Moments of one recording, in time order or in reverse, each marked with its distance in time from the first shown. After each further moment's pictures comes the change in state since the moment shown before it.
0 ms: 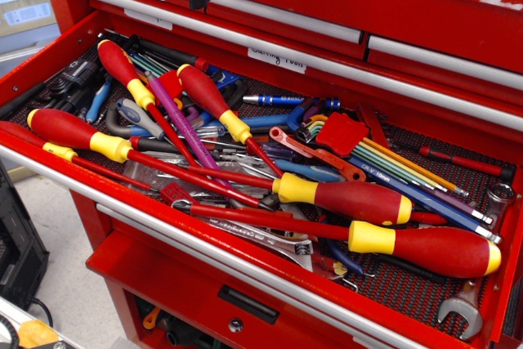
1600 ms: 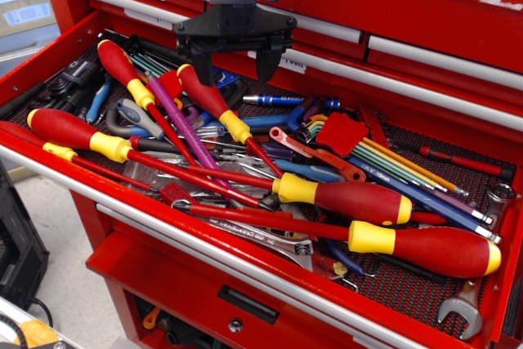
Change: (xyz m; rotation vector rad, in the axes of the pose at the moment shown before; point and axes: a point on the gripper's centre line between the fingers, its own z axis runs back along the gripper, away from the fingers) arm 0.042 -0.025 -0.114 0.025 -0.174 0.666
